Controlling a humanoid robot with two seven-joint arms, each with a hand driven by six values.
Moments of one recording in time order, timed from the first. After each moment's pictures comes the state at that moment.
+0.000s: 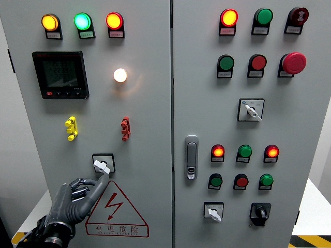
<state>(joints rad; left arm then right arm) -0.43 -0.03 -1.45 -1.67 1.55 0.29 0.55 -0.03 0.12 -0.03 -0.16 0.09 0.17 -0.04</state>
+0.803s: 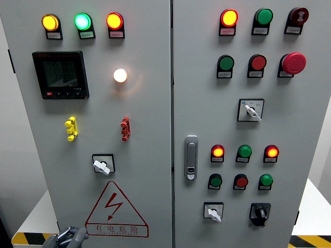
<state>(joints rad) -0.05 0.14 -1.39 -1.67 1.13 0.17 0.06 -0.03 0.12 -0.03 -0.16 0.09 0.17 -0.04</state>
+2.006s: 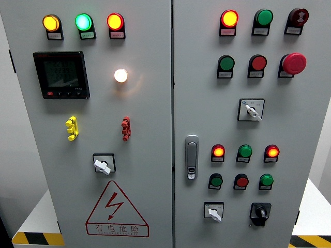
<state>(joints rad) 0.12 0.29 -0.57 -0.50 0.68 -0.04 -0.22 -0.03 0.12 -0.03 -0.16 0.09 0.17 -0.04</state>
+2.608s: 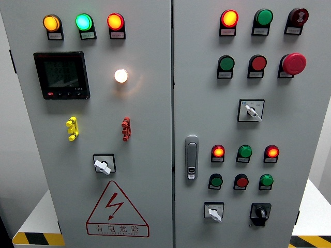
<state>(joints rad) 0.05 0.17 -0.25 -0.15 0.51 -0.18 -0.17 -0.03 0.12 -0.03 -0.16 0.09 0.17 -0.04</state>
